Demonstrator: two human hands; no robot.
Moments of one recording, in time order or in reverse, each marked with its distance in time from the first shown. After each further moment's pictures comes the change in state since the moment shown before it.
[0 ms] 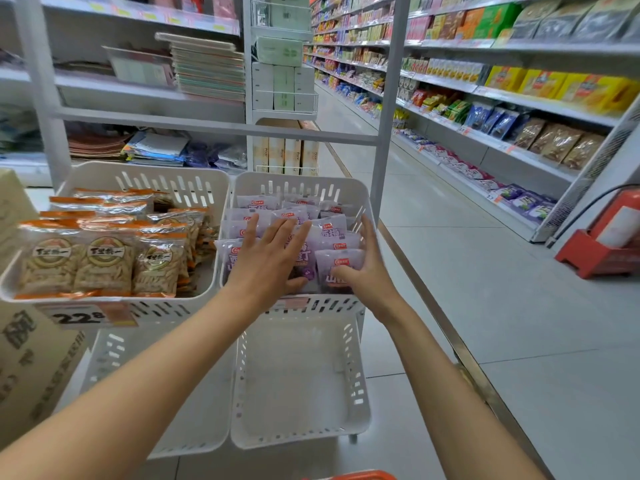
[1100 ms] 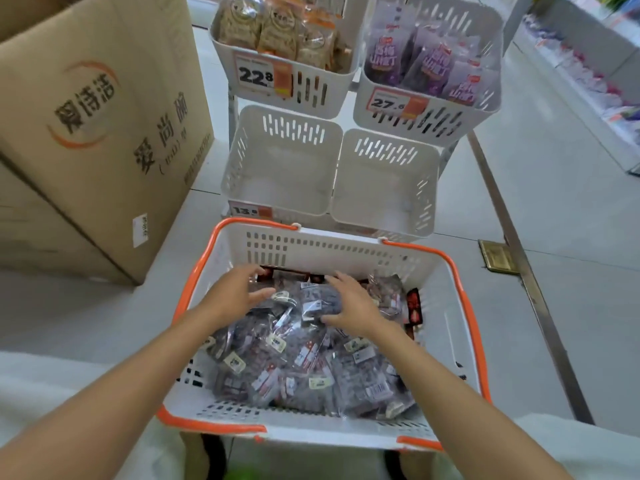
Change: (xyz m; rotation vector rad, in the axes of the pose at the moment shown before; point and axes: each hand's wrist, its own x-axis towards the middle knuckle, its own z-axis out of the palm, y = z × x) left_hand -0.458 0.022 0.020 -0.796 -0.575 -0.746; right_hand -0.342 0.151 0.143 -0.954 -0.771 0.168
